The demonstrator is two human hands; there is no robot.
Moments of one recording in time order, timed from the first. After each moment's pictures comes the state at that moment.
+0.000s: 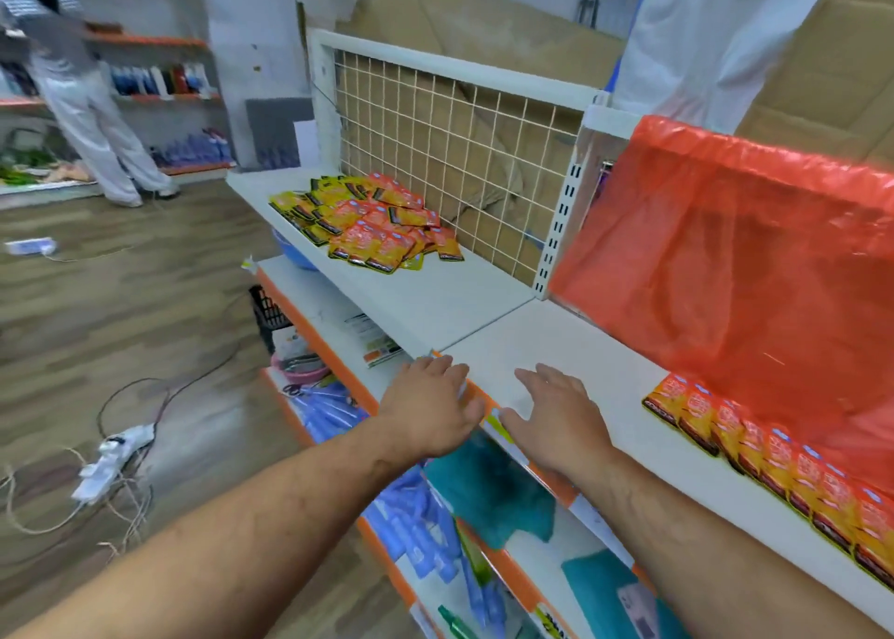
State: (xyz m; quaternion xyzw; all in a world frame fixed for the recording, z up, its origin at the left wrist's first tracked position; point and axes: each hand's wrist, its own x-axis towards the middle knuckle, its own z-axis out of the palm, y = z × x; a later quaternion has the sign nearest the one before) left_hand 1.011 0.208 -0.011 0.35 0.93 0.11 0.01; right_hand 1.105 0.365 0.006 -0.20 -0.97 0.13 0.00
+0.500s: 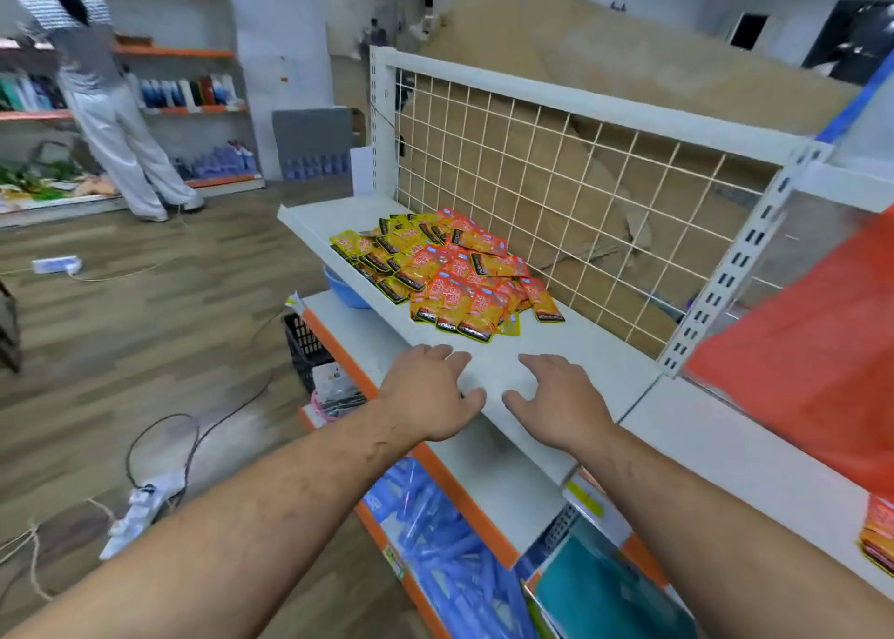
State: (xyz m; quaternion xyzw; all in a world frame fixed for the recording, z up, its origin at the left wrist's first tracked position) left_hand 0.769 0.112 0.004 0.33 0.94 0.10 0.00; right_hand 0.855 0.279 0.015 -0.20 -0.97 0.15 0.01
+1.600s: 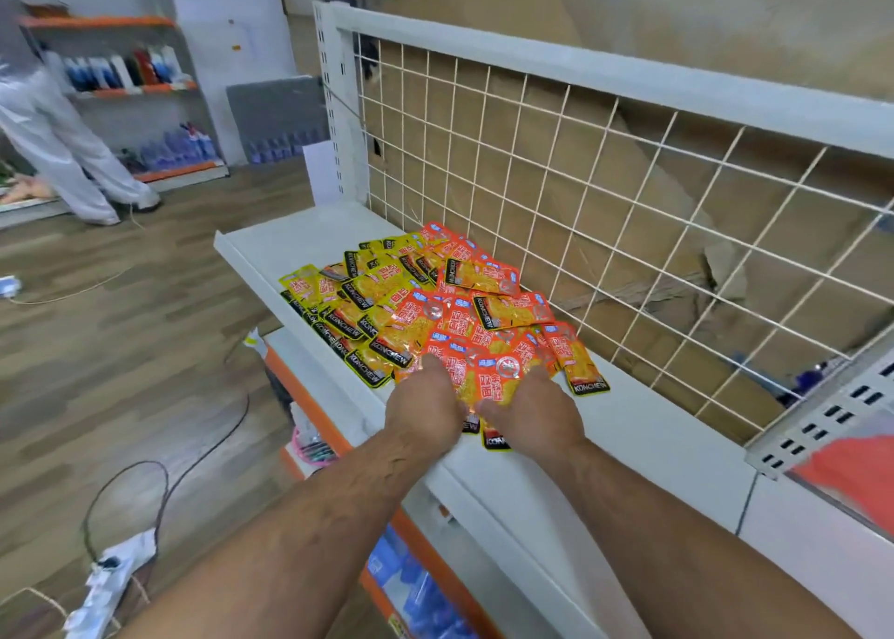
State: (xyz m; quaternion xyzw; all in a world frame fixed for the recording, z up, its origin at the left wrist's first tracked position) left_hand 0.581 0.203 -0.029 0.17 0.96 0.21 0.09; right_hand 0.642 0.331 -0.033 -0.33 -0.91 0.25 0.00
